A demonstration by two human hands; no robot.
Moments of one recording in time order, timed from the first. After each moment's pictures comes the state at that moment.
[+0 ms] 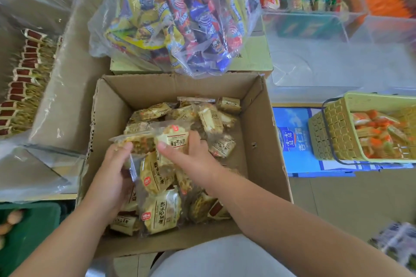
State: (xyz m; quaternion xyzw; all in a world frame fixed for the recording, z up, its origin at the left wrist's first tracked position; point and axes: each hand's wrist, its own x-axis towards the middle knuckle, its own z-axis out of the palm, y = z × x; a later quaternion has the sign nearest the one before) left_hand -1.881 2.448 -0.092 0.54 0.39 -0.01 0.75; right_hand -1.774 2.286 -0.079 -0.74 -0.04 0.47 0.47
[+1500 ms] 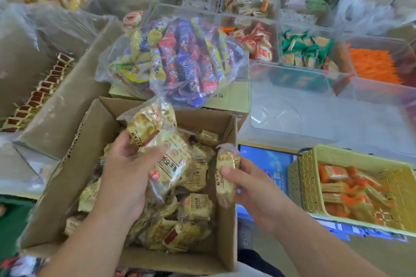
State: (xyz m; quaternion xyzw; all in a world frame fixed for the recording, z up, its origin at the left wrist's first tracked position) left_hand -1.807 2.317 0.000 0.51 0.33 0.22 0.76; right_hand -1.693 2.105 -0.021 -0.59 -0.02 0.49 0.65
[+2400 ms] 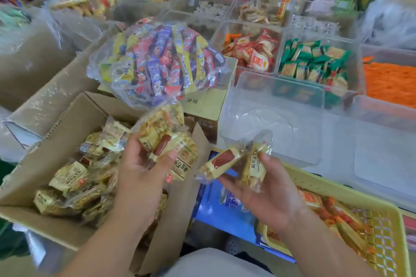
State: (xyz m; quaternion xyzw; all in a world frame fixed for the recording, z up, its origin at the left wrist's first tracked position) left_hand -1.726 2.156 0.009 0.62 0.35 0.32 0.62; right_hand -1.565 1.985 -0.014 -0.25 -0.01 0.58 0.77
